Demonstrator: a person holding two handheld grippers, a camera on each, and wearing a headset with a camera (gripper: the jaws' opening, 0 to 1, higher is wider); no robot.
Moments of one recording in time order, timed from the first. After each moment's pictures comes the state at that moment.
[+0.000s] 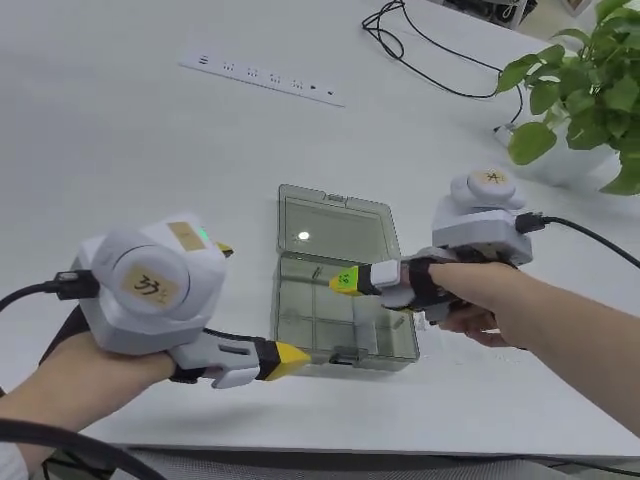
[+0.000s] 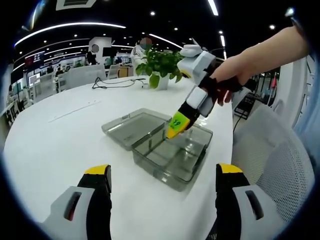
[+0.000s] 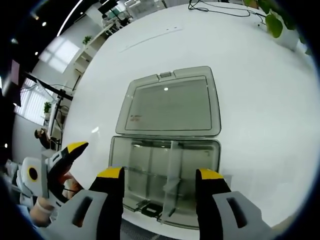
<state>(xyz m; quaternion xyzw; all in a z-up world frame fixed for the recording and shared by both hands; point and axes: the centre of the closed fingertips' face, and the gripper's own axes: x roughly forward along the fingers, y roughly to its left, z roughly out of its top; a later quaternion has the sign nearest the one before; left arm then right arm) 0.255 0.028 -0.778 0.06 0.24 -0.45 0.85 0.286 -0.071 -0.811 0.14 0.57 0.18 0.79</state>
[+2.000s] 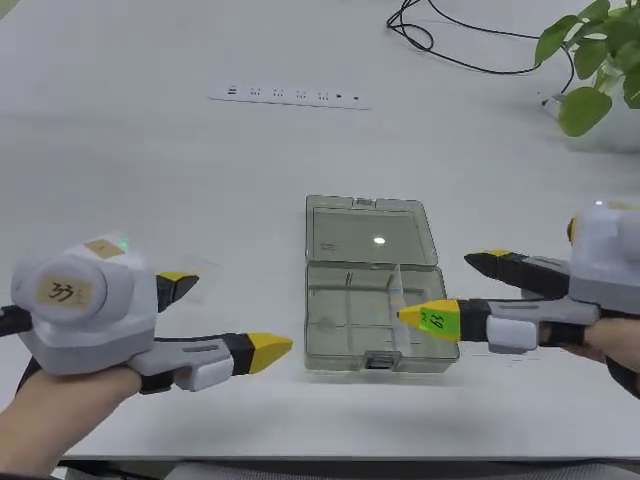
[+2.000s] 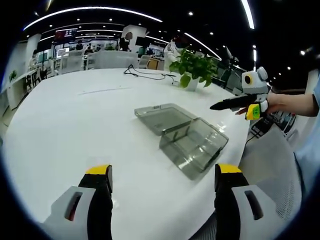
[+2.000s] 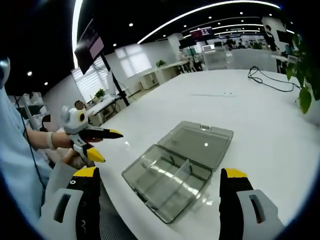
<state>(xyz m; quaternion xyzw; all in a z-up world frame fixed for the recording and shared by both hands) 0.261 0.080 -0.773 -0.02 0.30 -0.34 0.89 0.271 -0.099 -0.743 0.04 0.31 0.42 0.85</state>
